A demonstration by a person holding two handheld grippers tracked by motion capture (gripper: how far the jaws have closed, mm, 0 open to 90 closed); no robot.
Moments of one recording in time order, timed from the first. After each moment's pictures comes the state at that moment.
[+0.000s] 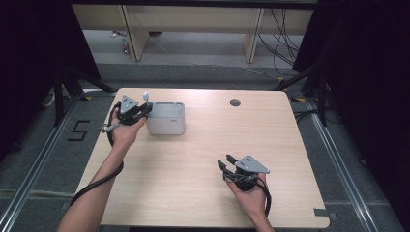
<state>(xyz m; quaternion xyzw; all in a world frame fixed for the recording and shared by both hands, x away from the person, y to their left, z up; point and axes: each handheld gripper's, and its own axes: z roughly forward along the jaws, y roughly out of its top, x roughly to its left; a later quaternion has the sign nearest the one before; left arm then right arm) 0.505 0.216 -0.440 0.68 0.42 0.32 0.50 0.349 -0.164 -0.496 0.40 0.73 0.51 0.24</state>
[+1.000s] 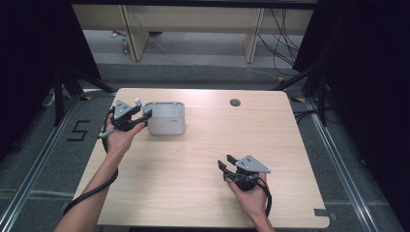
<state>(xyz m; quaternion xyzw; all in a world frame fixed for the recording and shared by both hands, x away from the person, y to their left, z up) 0.482 0.228 -0.440 0.67 0.44 0.32 0.51 0.350 -0.167 -0.495 0.40 0.73 0.51 0.23</state>
